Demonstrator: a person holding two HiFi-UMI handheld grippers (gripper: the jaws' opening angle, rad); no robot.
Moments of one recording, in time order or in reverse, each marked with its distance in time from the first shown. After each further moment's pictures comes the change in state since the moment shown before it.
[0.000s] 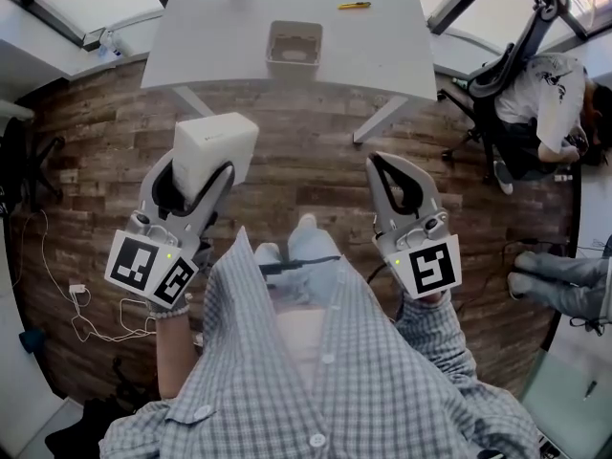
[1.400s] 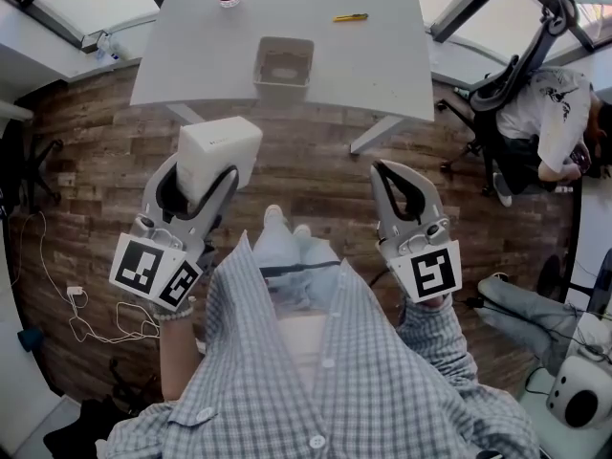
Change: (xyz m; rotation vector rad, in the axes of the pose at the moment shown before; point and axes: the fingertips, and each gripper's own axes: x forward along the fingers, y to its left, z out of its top) left arm 0.052 0.007 -0.002 -0.004 0.001 0.016; right arm 0.021 -0.046 -0.026 -0.001 0.029 0.013
